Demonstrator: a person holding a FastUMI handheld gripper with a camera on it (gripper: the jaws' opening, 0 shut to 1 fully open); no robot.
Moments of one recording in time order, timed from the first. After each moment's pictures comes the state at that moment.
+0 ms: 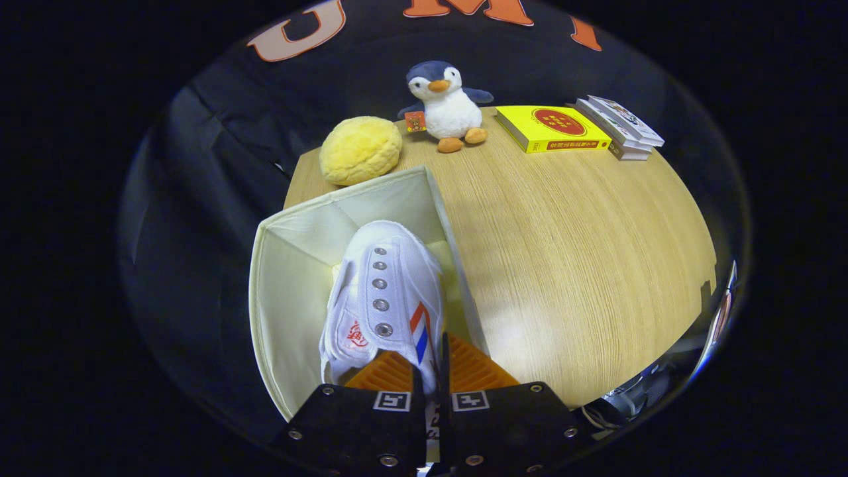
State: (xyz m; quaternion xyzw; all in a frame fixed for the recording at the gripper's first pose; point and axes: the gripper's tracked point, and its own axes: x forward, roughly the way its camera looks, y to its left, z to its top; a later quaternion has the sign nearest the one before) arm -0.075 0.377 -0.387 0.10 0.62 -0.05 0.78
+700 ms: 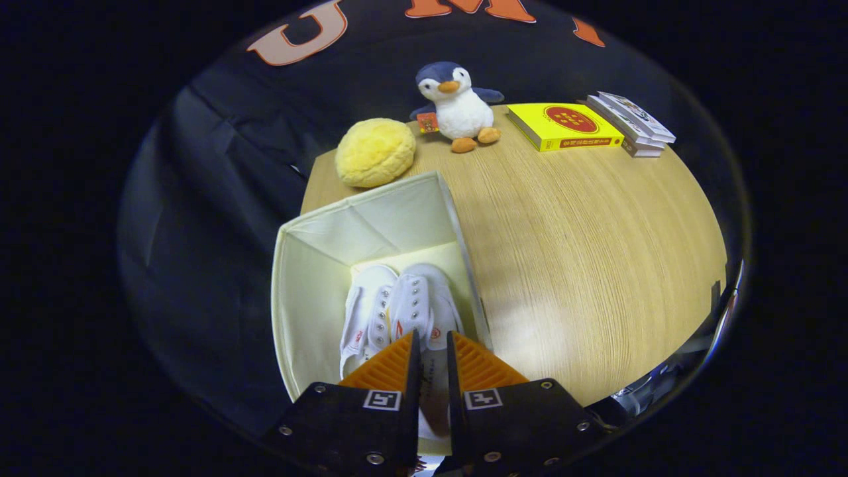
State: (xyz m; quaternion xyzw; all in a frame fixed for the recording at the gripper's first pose) arm -0.060 0.387 -0.357 0.16 0.60 0.01 0.78
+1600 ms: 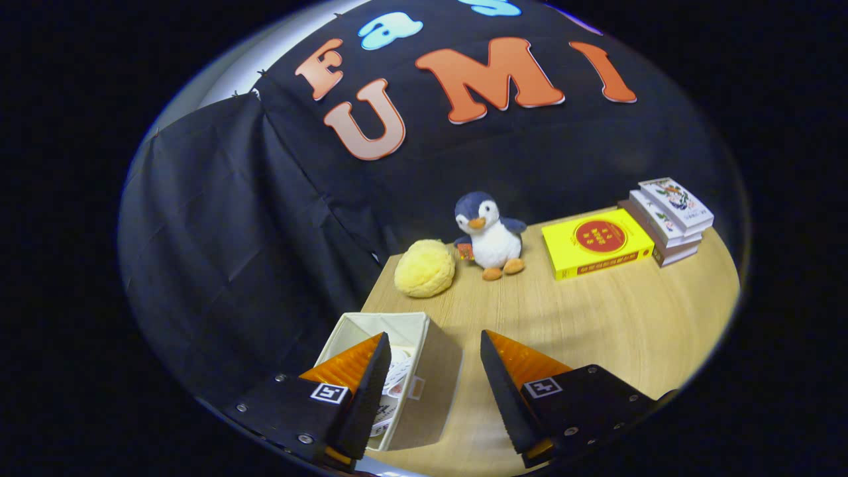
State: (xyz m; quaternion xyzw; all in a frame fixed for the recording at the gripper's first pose) arm 0.011 0.242 -0.256 0.17 0.34 0.15 0.91
